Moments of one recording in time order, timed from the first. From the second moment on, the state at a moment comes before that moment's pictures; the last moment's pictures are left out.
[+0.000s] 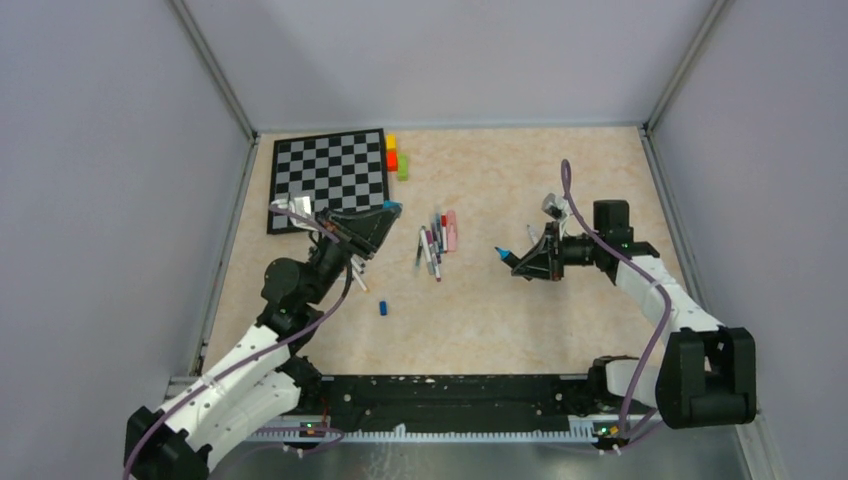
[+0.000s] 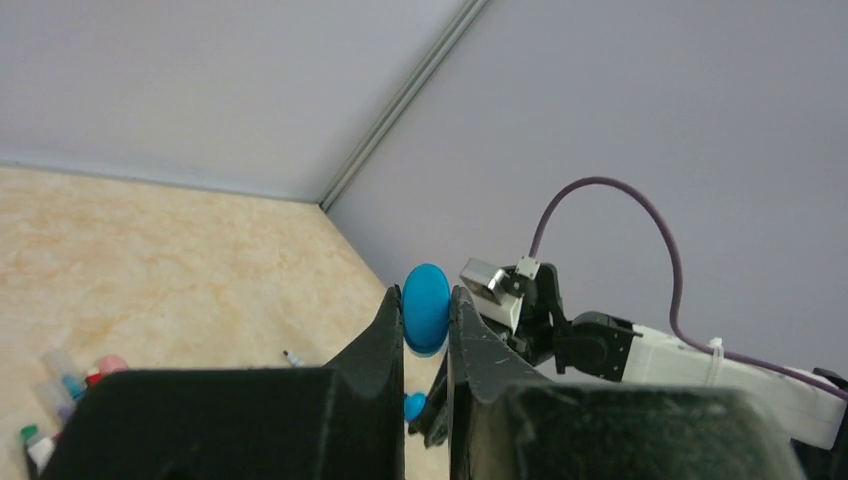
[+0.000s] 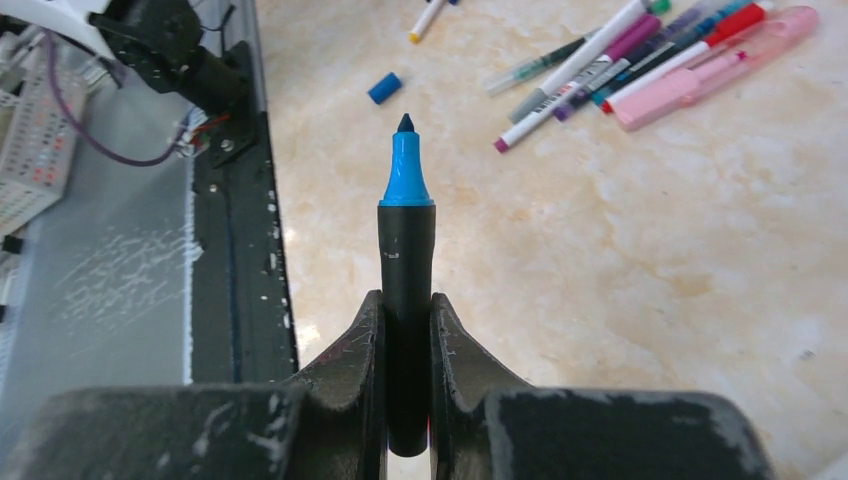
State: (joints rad) left arm -0.57 0.78 0.49 0.73 0.10 -0.79; right arm 0.08 1.20 0.69 -0.33 -1.25 -0.33
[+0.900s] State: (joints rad) left arm -0.57 0.55 0.36 0.00 0.17 -0.75; right arm -0.16 1.37 0.67 -0.13 -0.63 -0.10
